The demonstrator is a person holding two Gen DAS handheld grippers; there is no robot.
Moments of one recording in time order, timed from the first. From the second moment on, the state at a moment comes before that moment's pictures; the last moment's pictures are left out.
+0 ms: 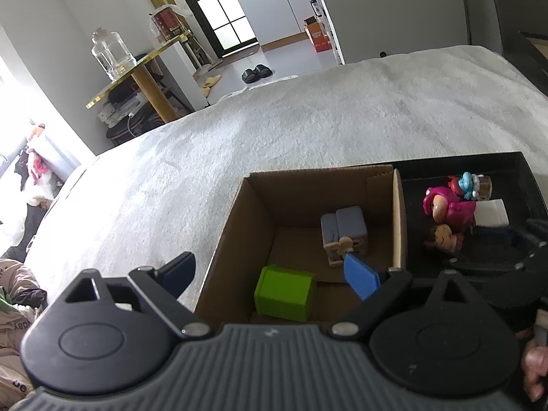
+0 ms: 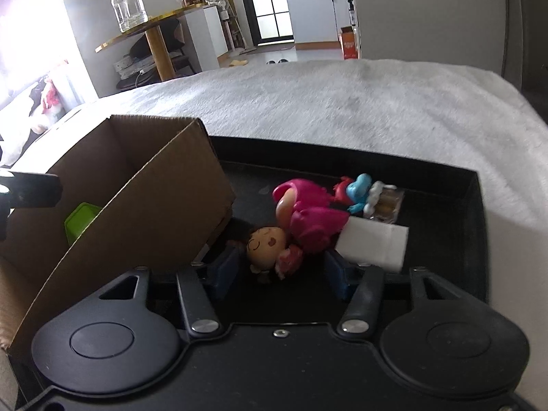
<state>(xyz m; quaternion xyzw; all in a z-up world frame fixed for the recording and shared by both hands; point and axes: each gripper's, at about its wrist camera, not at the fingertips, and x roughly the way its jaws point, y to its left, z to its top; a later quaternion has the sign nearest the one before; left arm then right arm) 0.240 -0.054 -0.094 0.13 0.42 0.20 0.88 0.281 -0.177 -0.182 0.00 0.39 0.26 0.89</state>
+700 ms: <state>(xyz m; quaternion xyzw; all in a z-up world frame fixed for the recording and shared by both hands) 0.234 -0.041 -0.093 0.10 0.43 0.18 0.88 0.268 -0.169 -0.177 -0.02 0.38 0.24 0.89</state>
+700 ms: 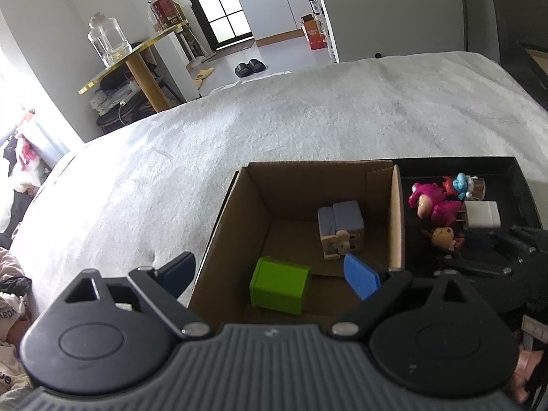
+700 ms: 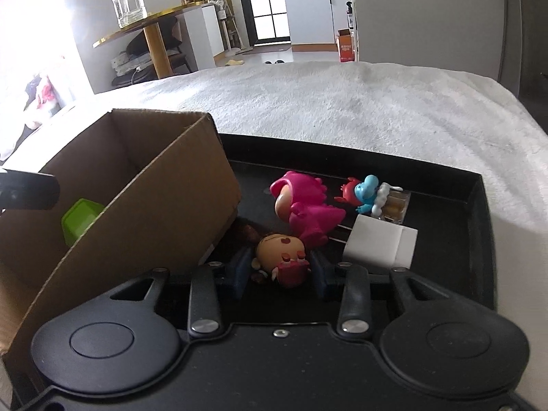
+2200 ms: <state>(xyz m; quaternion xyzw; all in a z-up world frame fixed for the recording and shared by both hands) 0.180 0.080 -0.086 -0.11 0.40 0.09 0.91 0.198 -0.097 -0.065 -0.15 0.31 0.15 0.93</state>
